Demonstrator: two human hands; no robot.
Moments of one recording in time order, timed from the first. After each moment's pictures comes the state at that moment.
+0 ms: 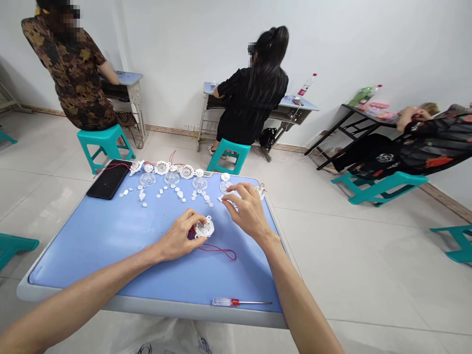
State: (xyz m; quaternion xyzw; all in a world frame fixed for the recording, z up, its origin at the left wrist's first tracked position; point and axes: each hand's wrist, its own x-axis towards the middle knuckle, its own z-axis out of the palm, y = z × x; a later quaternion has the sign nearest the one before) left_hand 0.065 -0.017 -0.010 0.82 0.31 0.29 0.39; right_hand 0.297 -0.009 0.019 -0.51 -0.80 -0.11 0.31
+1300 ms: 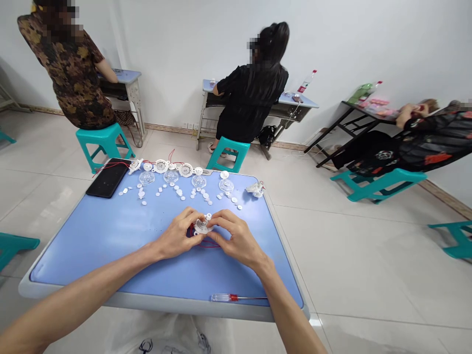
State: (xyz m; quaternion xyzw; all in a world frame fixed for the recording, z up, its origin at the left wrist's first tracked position) left_hand 0.064 -0.017 -0.011 0.83 0.28 0.31 0.37; right_hand 0.262 -0.065 0.012 -0.46 -0.80 0.15 0.35
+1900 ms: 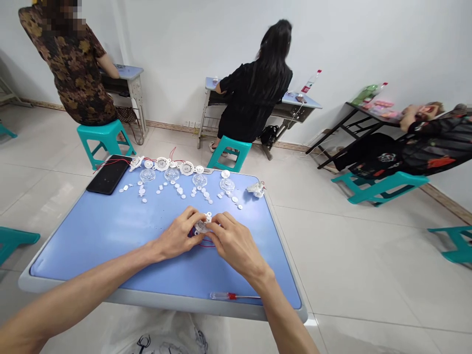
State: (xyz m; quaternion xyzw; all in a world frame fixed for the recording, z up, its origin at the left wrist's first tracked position) left_hand 0.065 -0.021 -0.014 0.85 0.28 0.29 0.34; right_hand 0.247 -0.078 0.025 -0.52 -0.83 -0.02 0.20
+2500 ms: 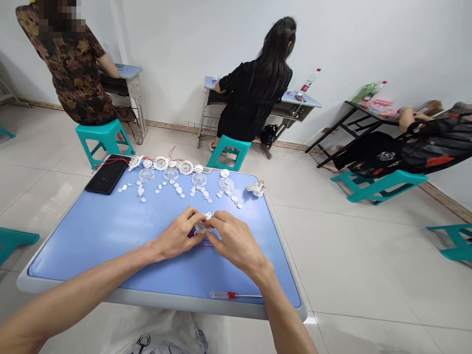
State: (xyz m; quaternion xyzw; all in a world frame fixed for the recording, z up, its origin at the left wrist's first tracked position) left_hand 0.065 -0.022 -0.015 0.86 0.28 0.28 0.32; right_hand 0.245 -0.073 0.036 -0.56 -0.81 0.06 0.15
